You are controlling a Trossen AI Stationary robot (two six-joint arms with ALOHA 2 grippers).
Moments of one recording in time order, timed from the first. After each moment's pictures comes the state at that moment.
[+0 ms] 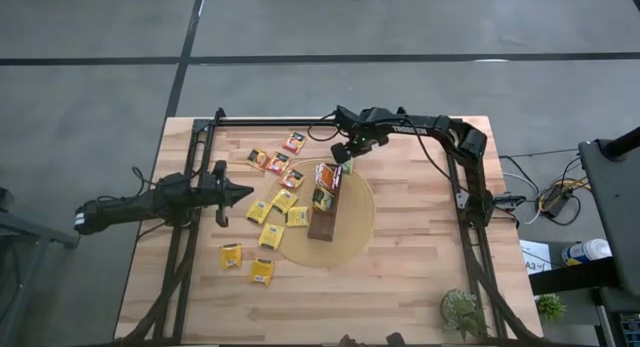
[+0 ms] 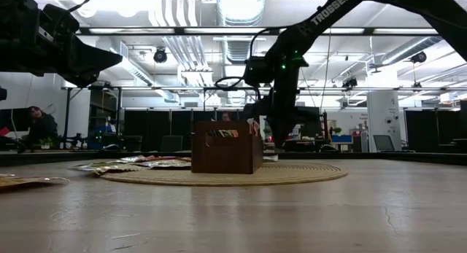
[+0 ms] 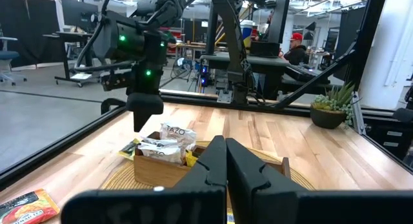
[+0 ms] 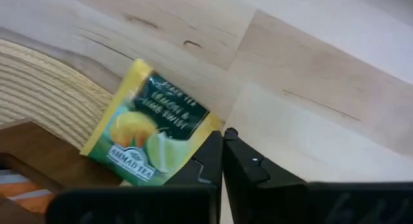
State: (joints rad) left arm 0.14 0.04 0.01 0.02 0.01 -0.07; right arm -0.51 2.05 1.54 -0.84 0.09 0.64
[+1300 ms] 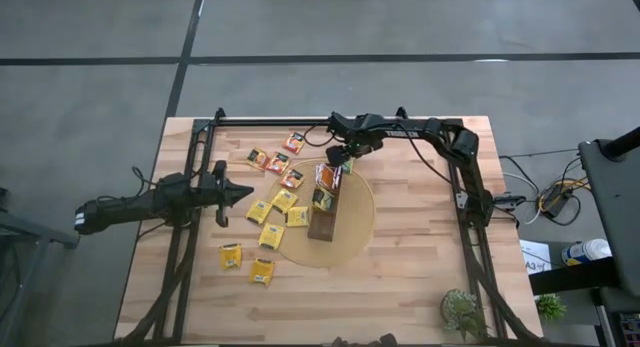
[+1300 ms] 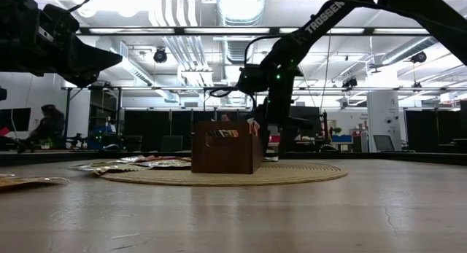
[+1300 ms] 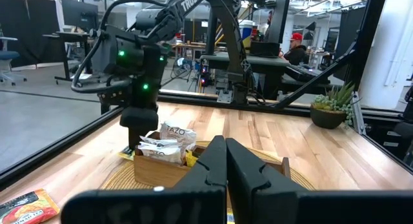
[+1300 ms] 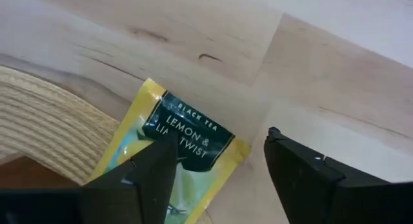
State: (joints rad) left arm 0.14 0.04 0.01 0.02 0.01 -0.07; right arm -0.49 2.12 1.54 -0.75 0.11 0.71
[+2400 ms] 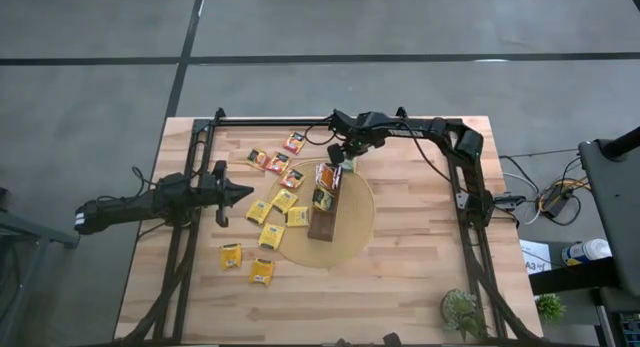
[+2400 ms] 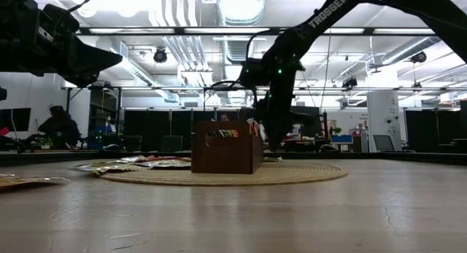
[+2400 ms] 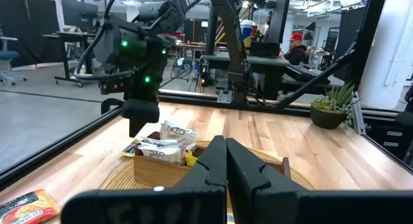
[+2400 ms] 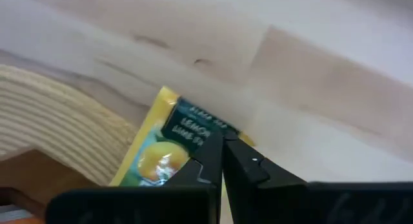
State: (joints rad) left arm 0.14 0.04 0.01 0.02 0.01 -0.07; right arm -0.49 2.08 1.53 -0.77 0.15 0.69
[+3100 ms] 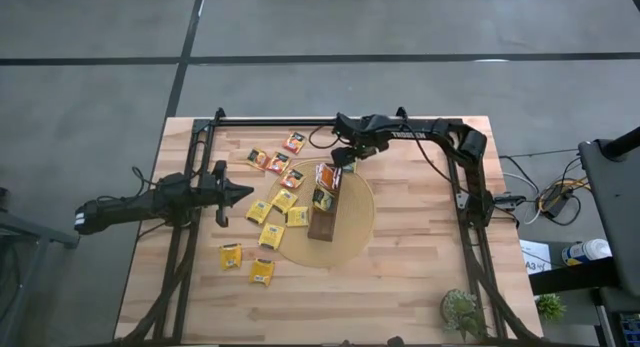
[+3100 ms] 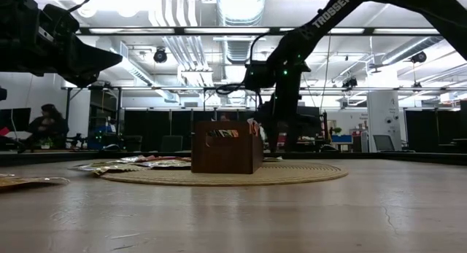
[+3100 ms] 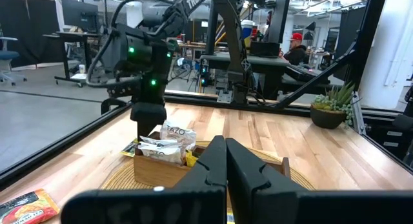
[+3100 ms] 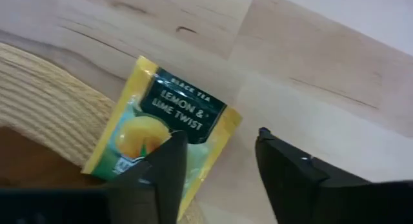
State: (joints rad) left arm 0.14 0.04 0.01 0.02 0.01 -0.07; right arm -0.49 2.05 1.46 -0.76 0.12 0.70
